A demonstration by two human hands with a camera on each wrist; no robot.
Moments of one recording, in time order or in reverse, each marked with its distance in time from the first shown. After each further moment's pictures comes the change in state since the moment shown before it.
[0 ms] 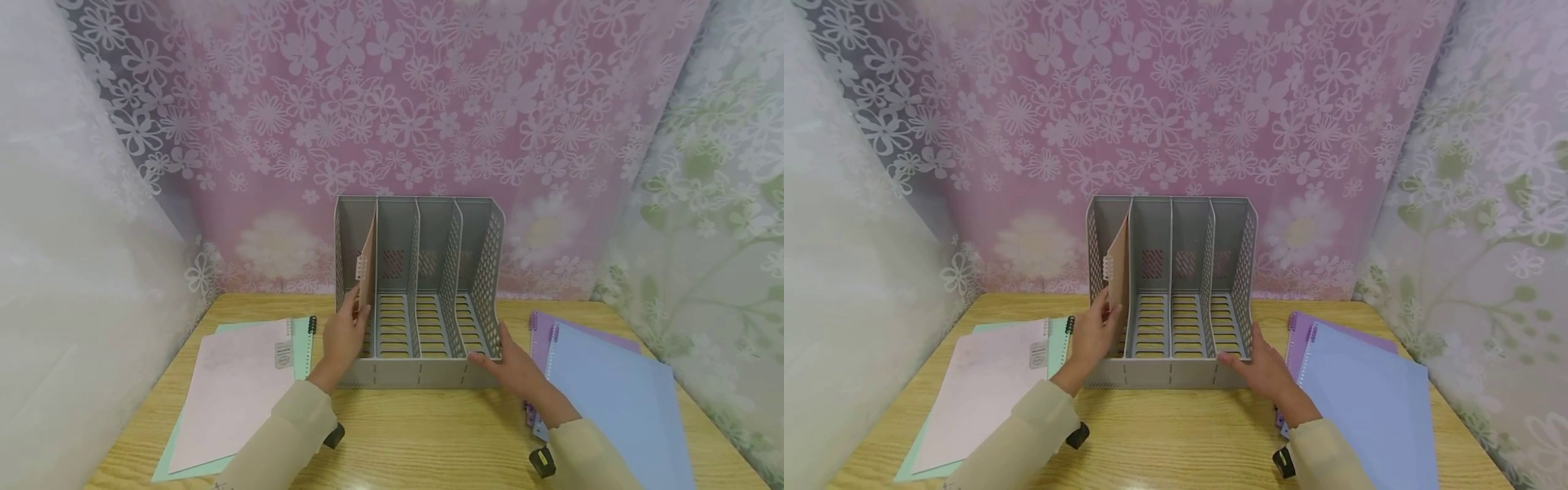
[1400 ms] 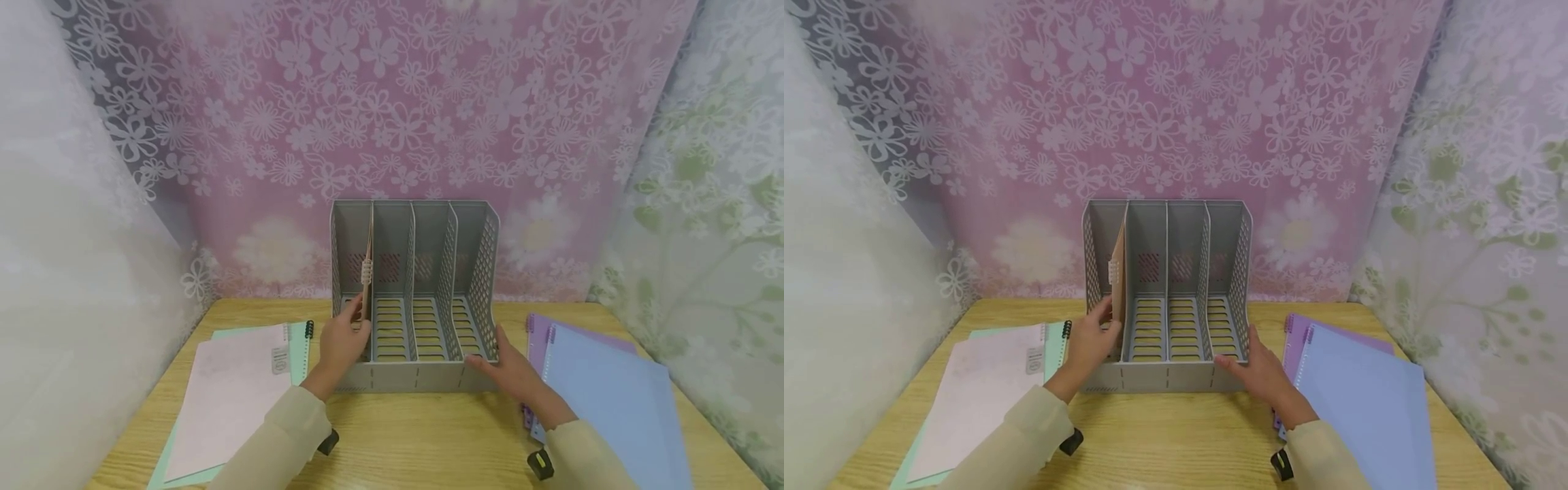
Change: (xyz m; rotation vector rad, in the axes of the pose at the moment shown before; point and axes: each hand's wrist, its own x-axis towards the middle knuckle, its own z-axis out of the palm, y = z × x) left_hand -0.004 0.007 -0.005 -0.059 -0.028 0.015; right_hand -0.003 0.000 0.000 0.014 0.028 -0.018
